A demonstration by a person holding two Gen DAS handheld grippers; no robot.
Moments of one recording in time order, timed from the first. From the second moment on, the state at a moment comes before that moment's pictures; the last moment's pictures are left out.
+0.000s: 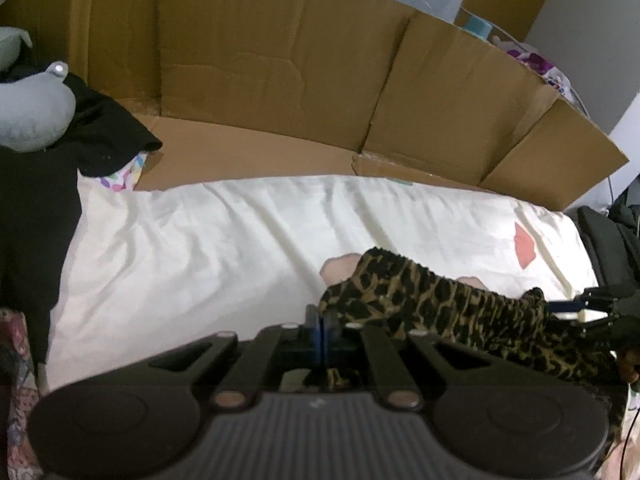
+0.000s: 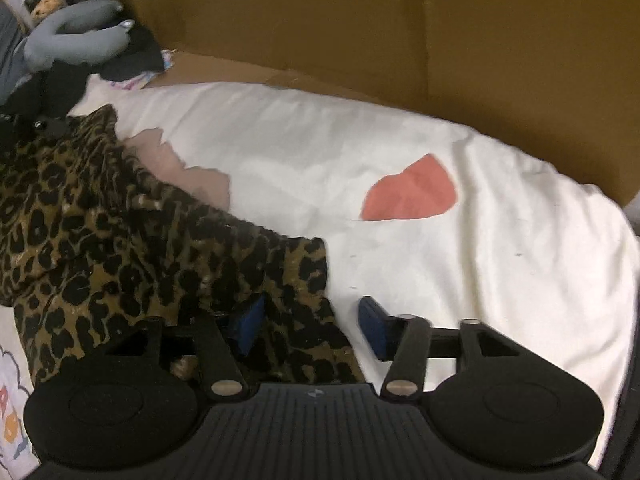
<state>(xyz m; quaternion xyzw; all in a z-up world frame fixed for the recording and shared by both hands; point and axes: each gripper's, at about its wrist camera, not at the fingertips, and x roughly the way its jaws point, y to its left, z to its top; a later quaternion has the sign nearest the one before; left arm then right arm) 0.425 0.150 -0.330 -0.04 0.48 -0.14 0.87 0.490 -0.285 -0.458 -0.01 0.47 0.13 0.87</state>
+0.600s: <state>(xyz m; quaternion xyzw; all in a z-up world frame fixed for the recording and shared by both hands) 0.443 0.153 -0.300 0.00 0.42 -0.11 0.90 0.517 -0.273 -0.377 -0.11 0.38 0.08 0.91</state>
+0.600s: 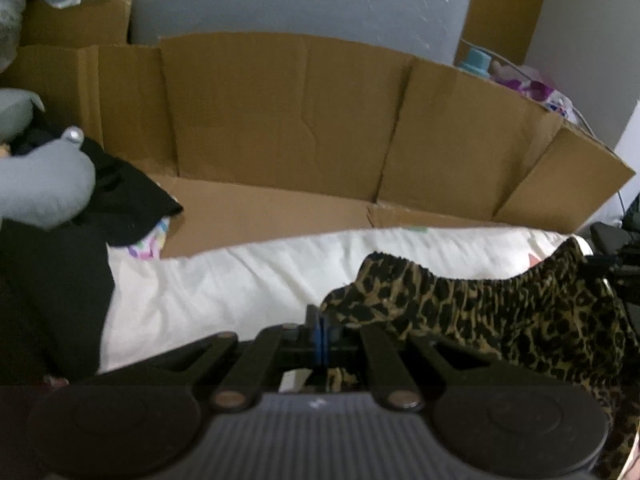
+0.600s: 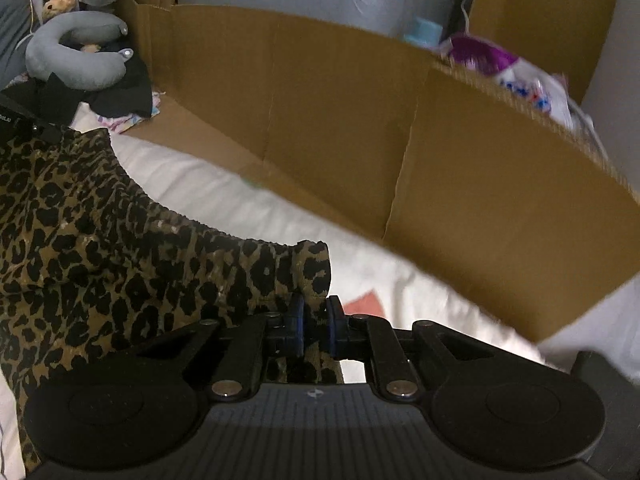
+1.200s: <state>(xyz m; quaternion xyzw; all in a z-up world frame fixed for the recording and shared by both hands) 0.507 0.166 -0.282 0.02 0.41 -0.05 0.91 0.603 -0.241 -0.345 -0.16 0.37 0.05 0.91</state>
